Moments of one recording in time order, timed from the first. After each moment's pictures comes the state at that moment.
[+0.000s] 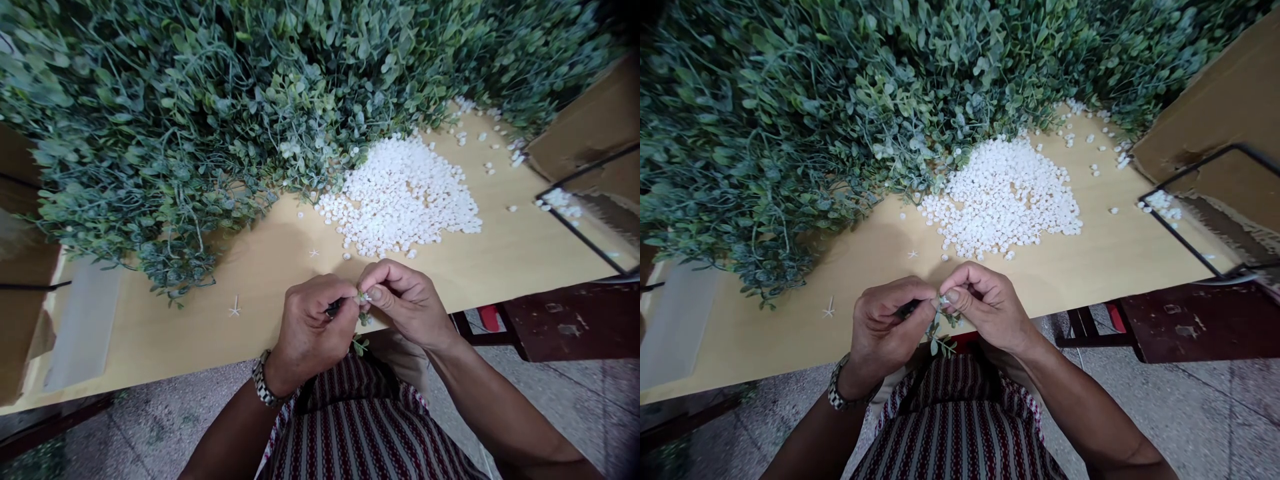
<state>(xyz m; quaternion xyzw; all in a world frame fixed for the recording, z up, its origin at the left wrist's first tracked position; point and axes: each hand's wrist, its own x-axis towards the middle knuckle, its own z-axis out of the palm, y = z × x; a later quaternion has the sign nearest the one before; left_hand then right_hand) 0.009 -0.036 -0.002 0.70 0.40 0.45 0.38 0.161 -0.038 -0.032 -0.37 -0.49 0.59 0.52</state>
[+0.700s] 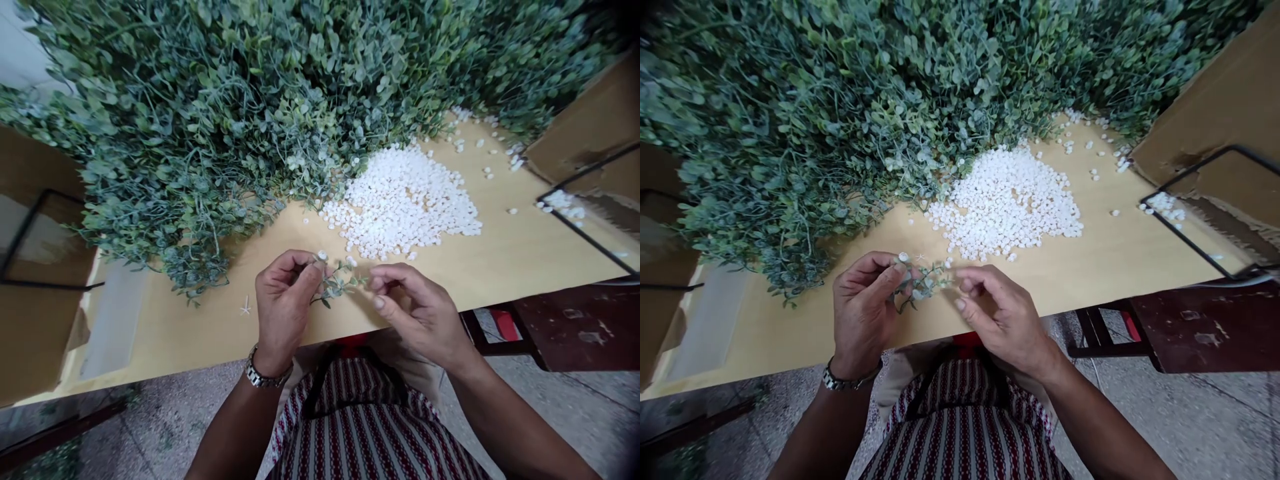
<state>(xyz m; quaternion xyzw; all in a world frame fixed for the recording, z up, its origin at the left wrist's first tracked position) 0.001 -0.024 0.006 0.41 0.47 0.57 0.52 0.176 -0.056 -0.027 -0.46 -0.67 0.35 0.47</state>
